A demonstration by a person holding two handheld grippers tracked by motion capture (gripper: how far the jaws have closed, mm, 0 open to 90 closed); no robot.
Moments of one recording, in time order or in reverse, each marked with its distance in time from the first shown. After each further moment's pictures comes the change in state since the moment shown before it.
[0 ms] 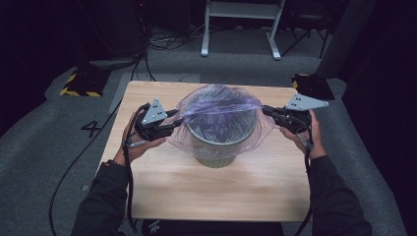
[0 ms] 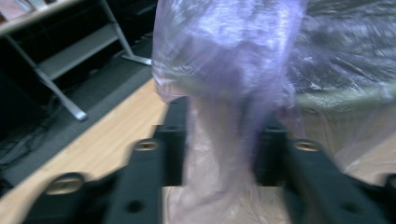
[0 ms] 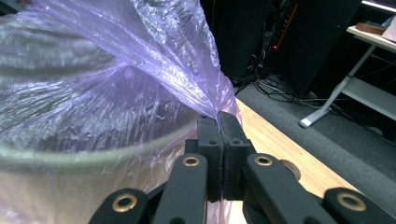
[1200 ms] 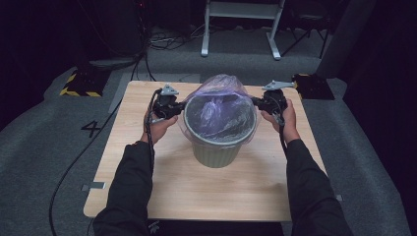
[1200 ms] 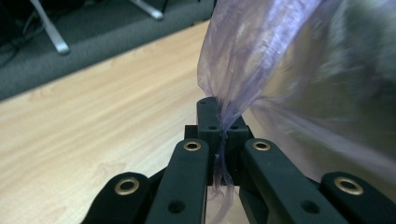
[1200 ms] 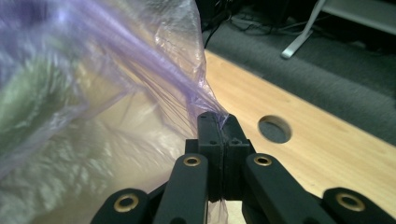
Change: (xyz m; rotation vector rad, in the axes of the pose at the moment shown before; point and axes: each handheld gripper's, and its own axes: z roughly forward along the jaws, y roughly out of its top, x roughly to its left) left arm 0.053 -0.020 0.102 0.156 0.001 -0.351; right arm -0.043 -0.019 0.101 0.244 -0.121 0.208
